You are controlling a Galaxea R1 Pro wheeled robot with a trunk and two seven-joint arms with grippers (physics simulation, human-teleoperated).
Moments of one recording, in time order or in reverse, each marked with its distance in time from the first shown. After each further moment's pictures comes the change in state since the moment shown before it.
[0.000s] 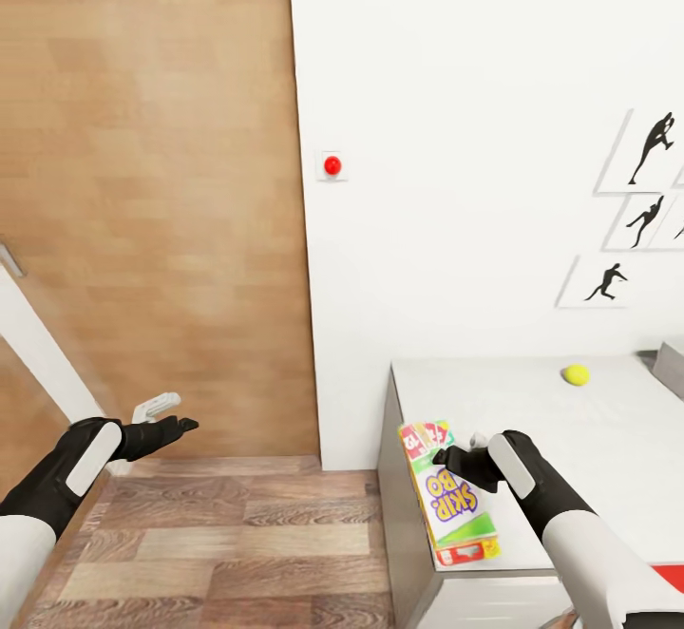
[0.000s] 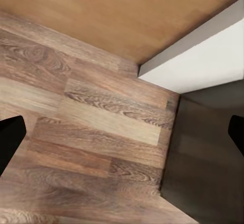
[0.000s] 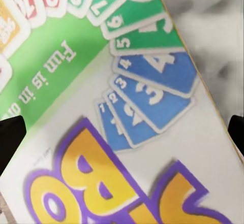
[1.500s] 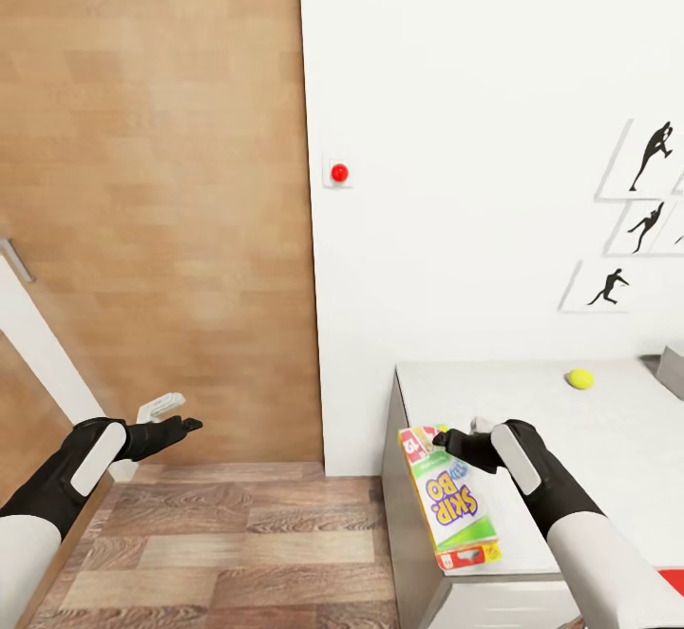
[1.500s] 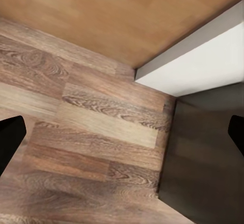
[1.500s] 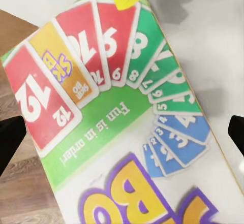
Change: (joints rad) left arm 0.000 -0.014 0.000 0.000 0.000 0.000 0.000; right arm 0.024 -0.009 0.000 -0.143 -0.001 -0.003 0.000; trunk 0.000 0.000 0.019
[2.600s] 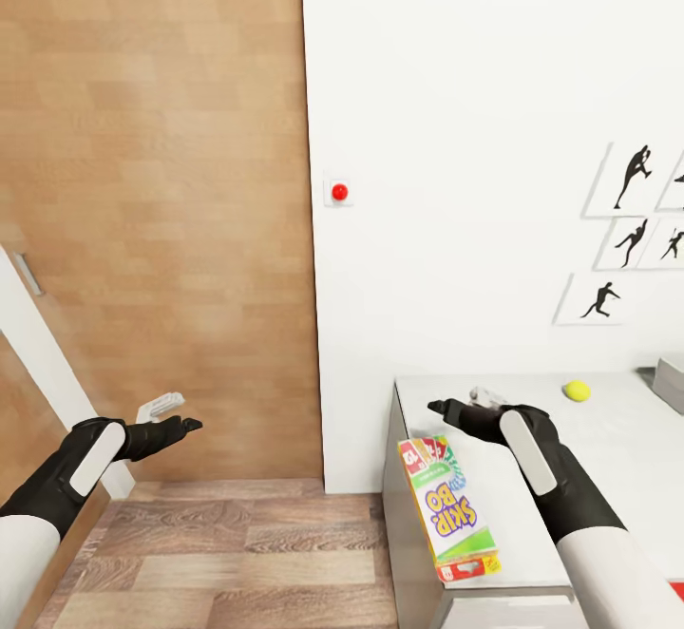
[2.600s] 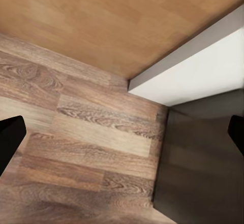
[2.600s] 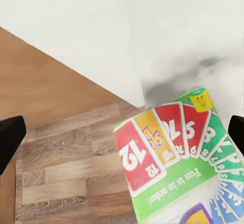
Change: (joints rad) left arm 0.000 0.003 0.001 0.001 0.001 0.002 -0.007; right arm 0.061 -0.001 -0.031 -0.288 -0.011 -0.002 0.057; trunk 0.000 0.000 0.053
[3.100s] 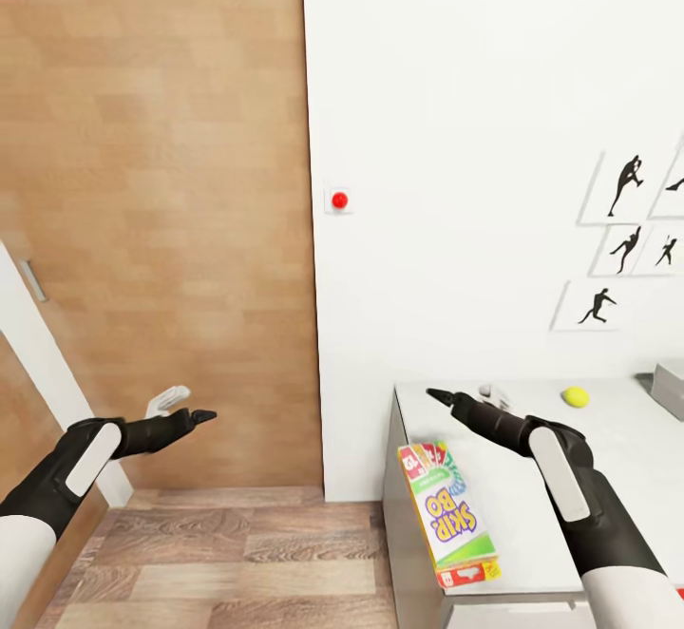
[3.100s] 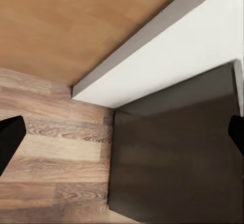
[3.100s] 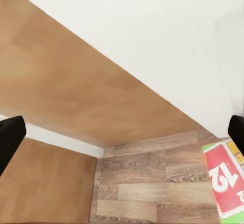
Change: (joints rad) left arm 0.000 0.010 0.007 0.007 0.003 0.005 -0.263; right arm 0.105 -0.003 -0.139 -0.139 -0.009 -0.002 0.369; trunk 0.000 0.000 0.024
